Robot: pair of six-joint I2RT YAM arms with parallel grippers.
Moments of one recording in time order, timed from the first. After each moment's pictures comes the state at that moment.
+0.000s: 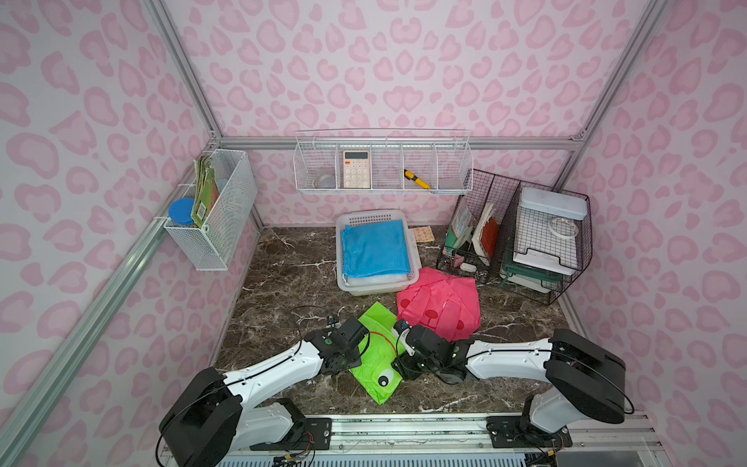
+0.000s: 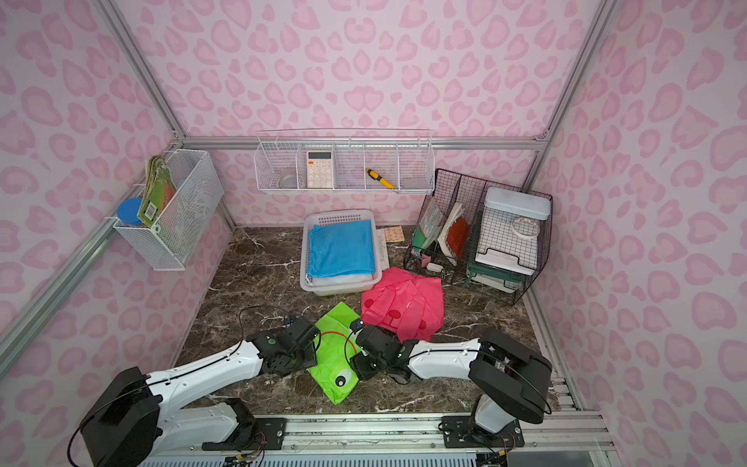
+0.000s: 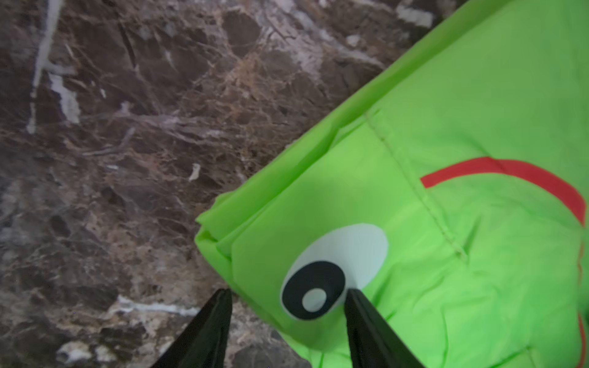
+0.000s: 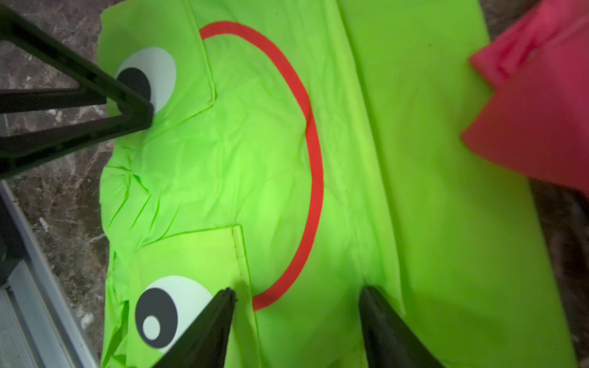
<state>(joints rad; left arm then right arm) -0.70 1.23 0.57 -0.66 -0.17 -0.96 1.12 1.59 0.69 0.01 -0.03 0.42</state>
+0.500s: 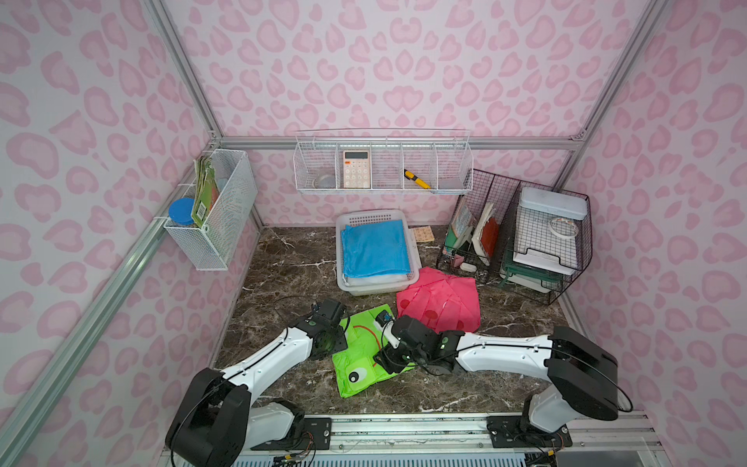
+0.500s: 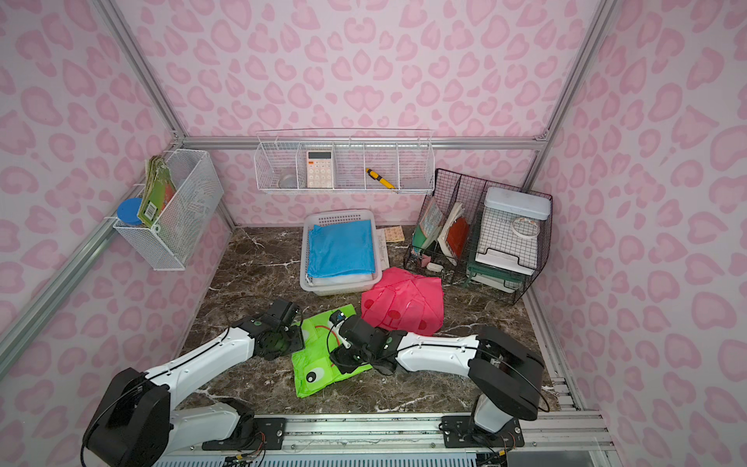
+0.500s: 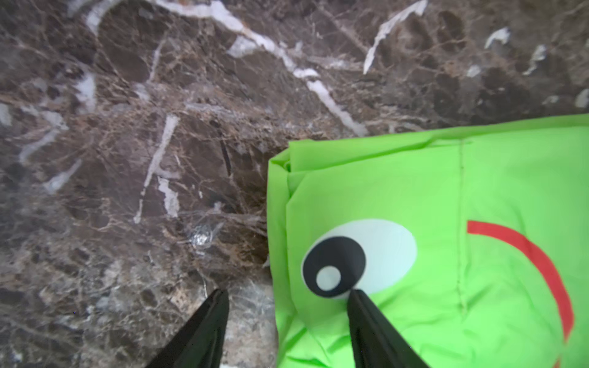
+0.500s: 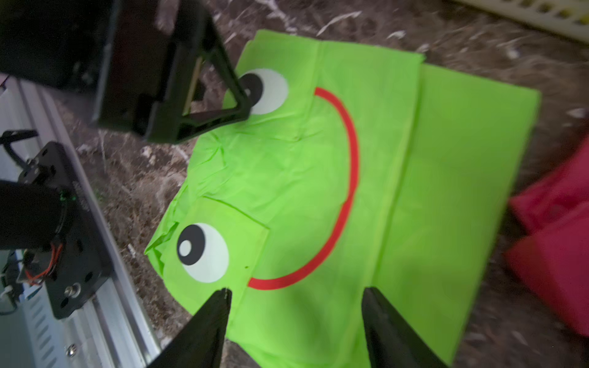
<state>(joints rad) -0.44 1.22 0.63 -0.67 -0.14 -0.76 1.09 1.57 0.86 -0.08 -0.02 0.37</state>
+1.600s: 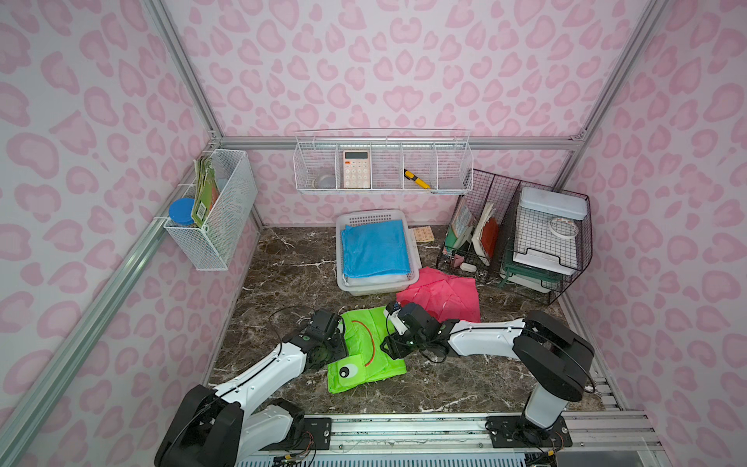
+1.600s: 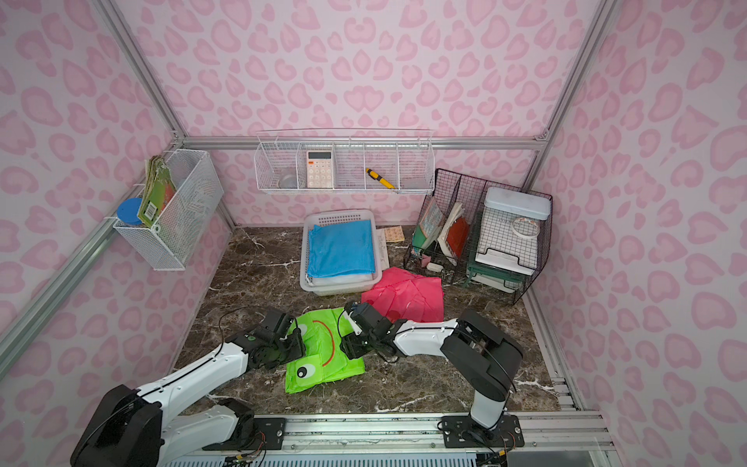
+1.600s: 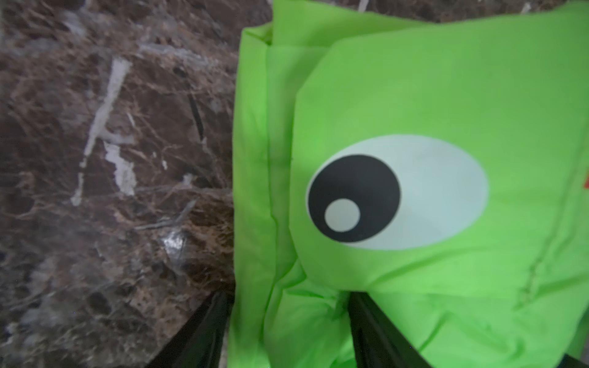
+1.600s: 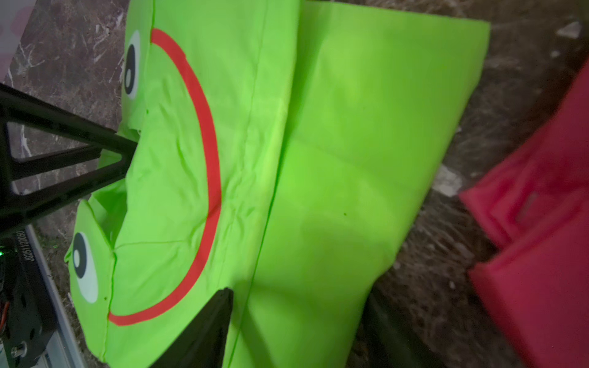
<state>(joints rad) -0.44 1.18 0.49 -0.51 -0.03 -0.78 0.99 1.76 0.86 0.03 -0.17 0.42</state>
